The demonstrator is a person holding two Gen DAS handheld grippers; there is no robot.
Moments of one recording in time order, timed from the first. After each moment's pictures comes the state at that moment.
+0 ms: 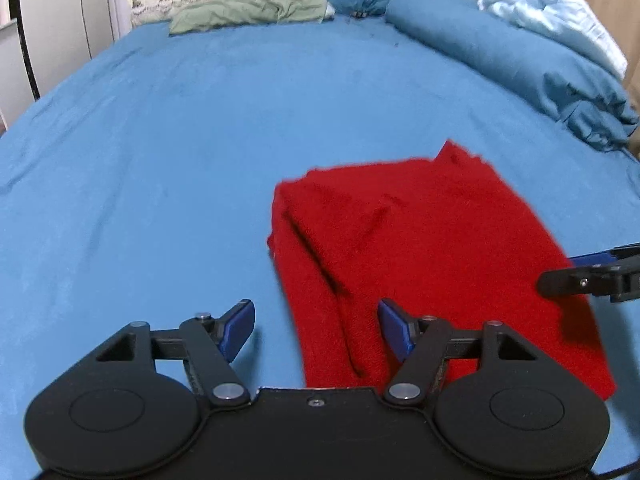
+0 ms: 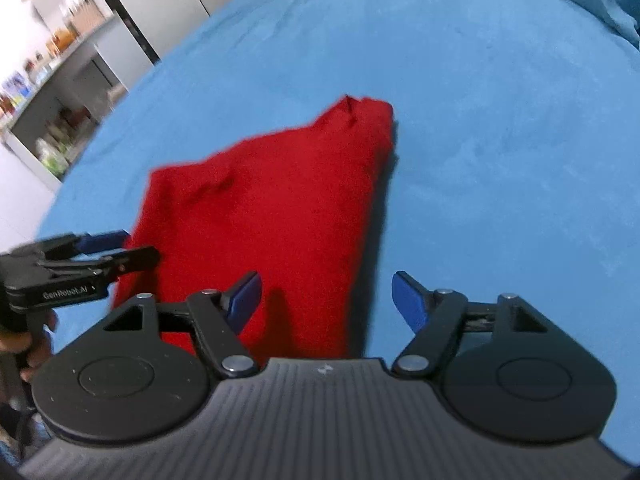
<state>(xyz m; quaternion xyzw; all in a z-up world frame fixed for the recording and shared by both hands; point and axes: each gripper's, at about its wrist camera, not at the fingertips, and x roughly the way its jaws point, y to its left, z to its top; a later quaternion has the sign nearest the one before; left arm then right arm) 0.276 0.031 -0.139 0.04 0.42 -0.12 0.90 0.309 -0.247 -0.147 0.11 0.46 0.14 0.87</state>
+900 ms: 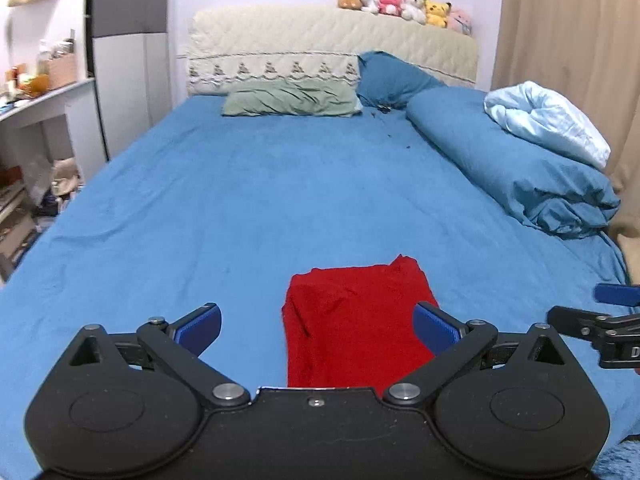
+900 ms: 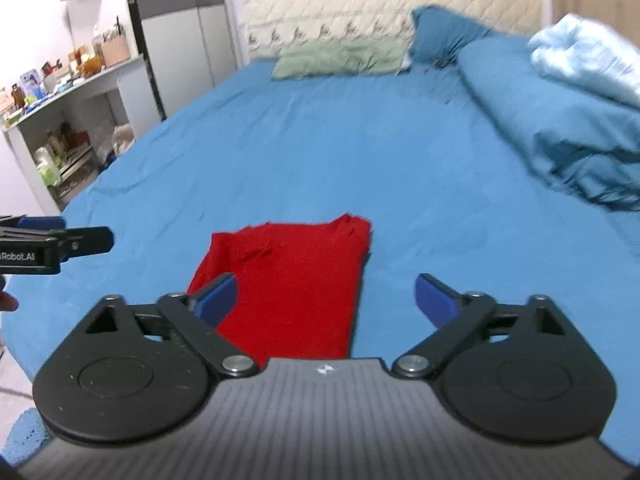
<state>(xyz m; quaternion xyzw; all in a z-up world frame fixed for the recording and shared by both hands) 0.128 0.030 0.038 0.00 0.32 -0.06 0.95 0.167 -0.230 0.017 0.02 0.32 0.07 0.94</state>
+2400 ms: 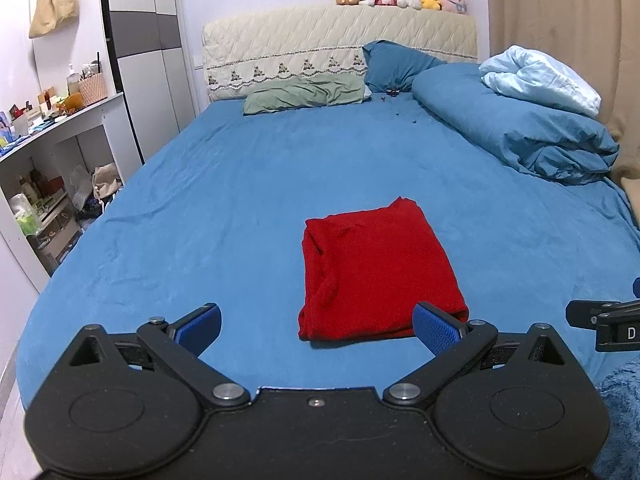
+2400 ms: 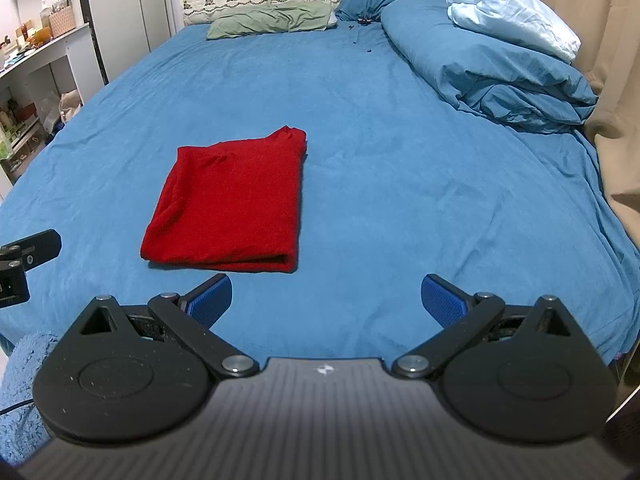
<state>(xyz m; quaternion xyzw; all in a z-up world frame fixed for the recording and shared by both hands) 0.004 -0.003 0.013 0.06 0.32 -0.02 0.95 0.036 -0.229 0.000 0.02 0.39 -0.03 0.92</state>
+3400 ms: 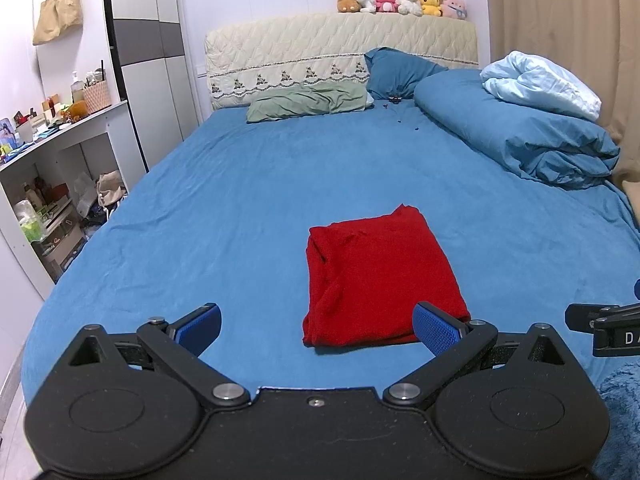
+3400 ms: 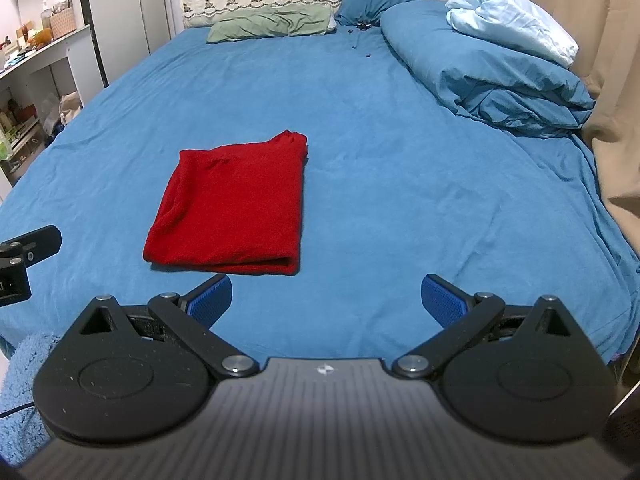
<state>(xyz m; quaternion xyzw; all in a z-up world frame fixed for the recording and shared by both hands) 0.000 -0.011 0.018 0.06 0.31 -0.01 0.95 0.032 -0.225 0.006 0.01 0.38 -0.03 0.92</state>
